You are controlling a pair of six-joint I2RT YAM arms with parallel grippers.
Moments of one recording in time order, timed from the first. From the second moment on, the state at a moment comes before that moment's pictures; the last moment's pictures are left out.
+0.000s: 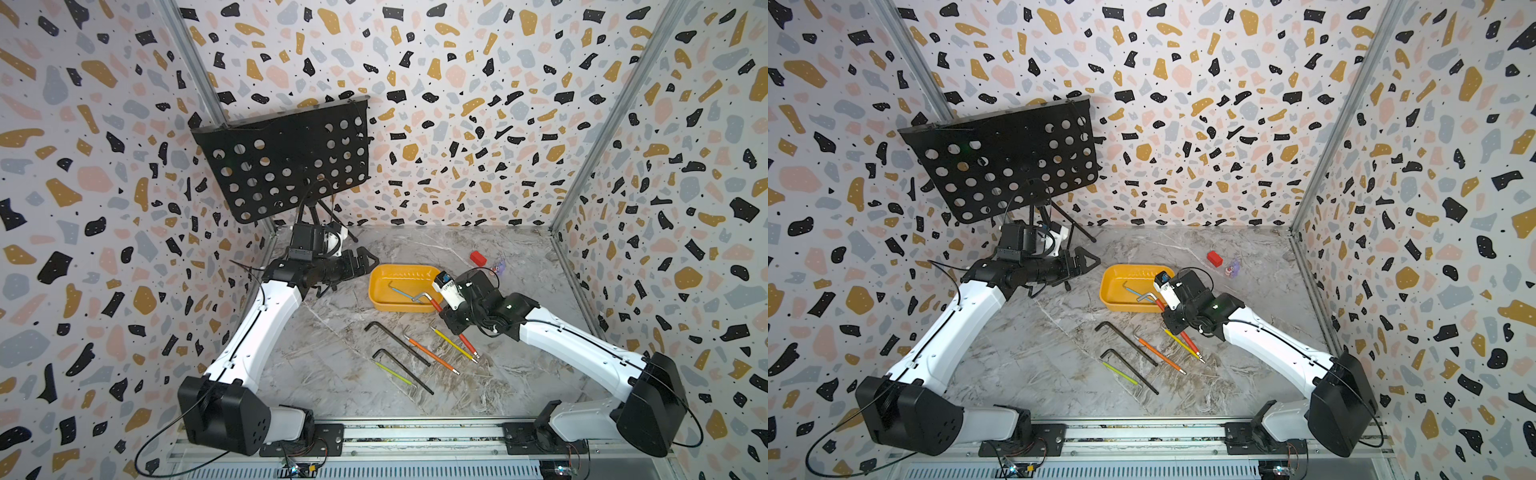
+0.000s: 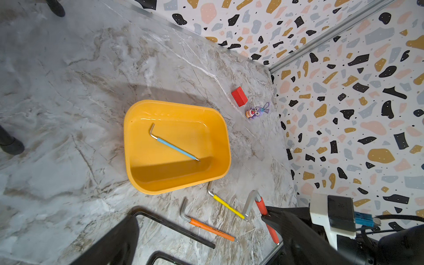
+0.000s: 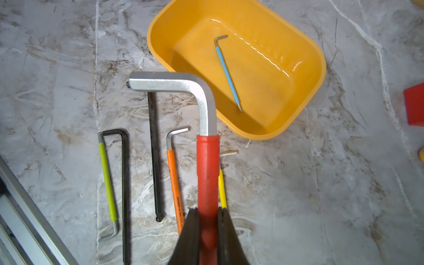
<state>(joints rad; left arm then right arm) -0.18 1.37 1.31 -0.67 0.55 -0.43 0.75 1.36 1.07 -0.59 -0.07 0.02</state>
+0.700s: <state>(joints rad) -0.16 1.36 1.24 -0.59 0.49 -0.43 0.68 1.71 1.44 -0.65 -0.15 -0.19</state>
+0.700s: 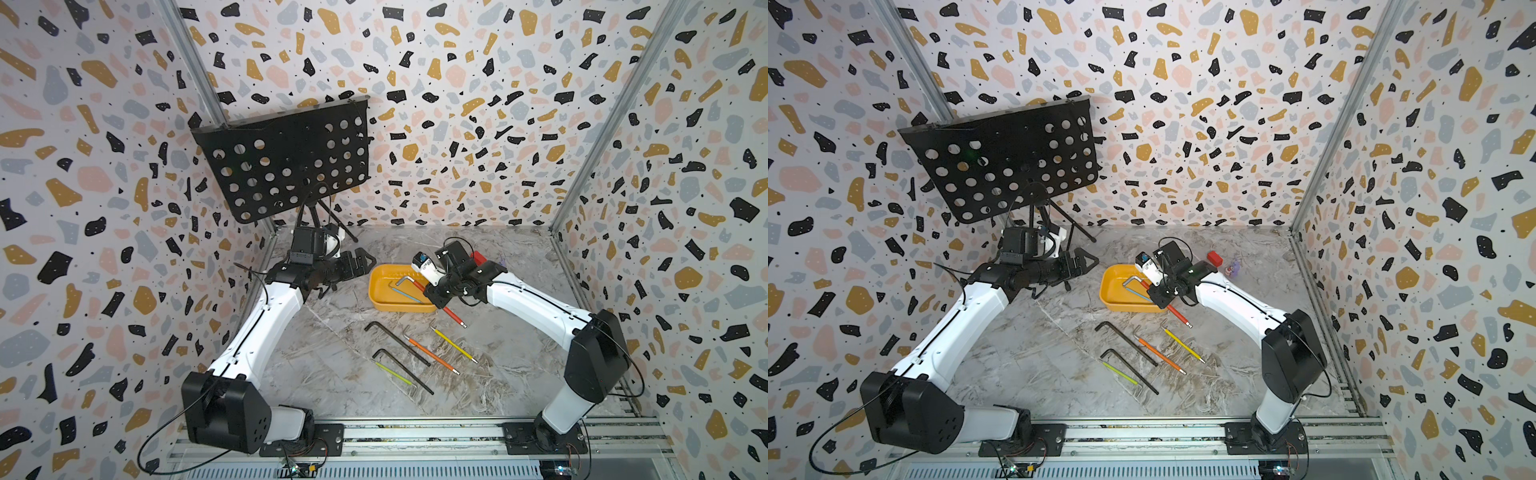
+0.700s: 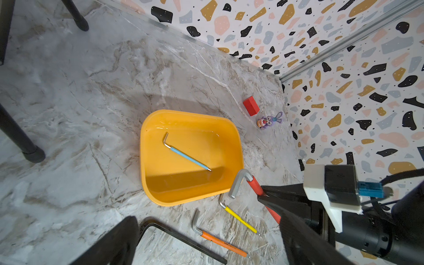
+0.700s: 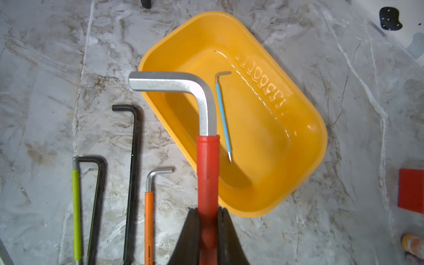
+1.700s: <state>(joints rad) -0.08 1.32 1.20 -0.56 0.50 -0.46 0.67 2.17 2.00 -0.77 -0.14 -0.32</state>
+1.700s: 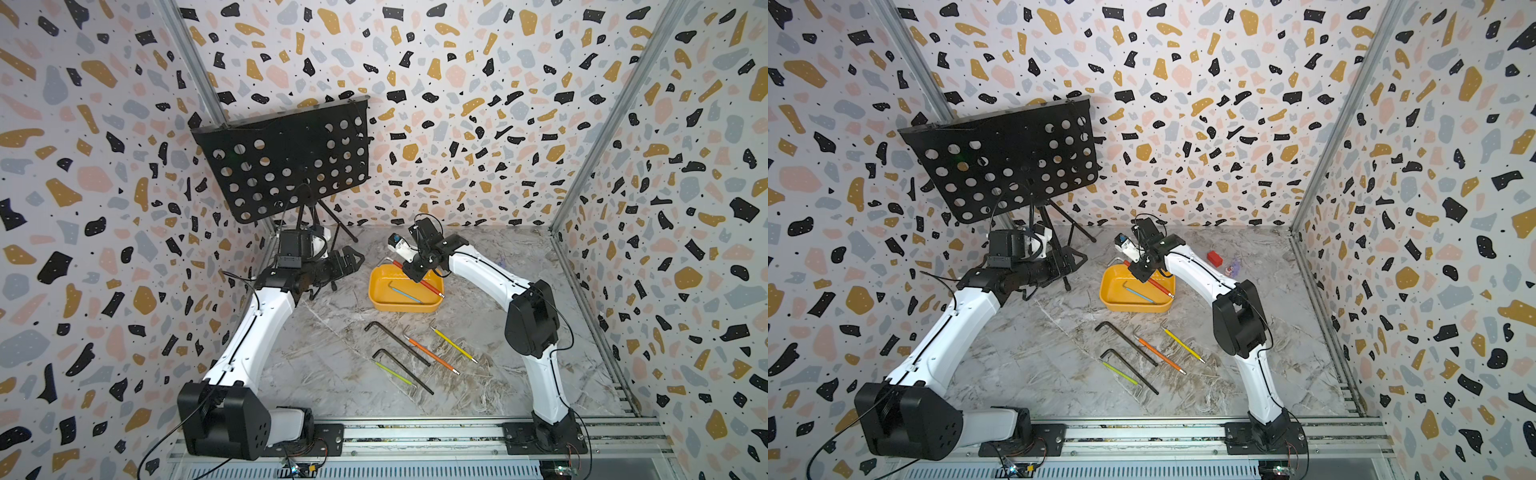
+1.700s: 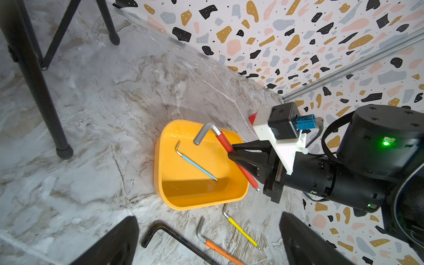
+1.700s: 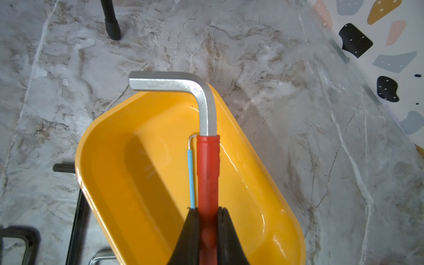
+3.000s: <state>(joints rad) -0.06 1.32 1.19 -0.53 0.55 -0.51 0.67 2.31 2.02 -0.73 -0.17 -0.25</state>
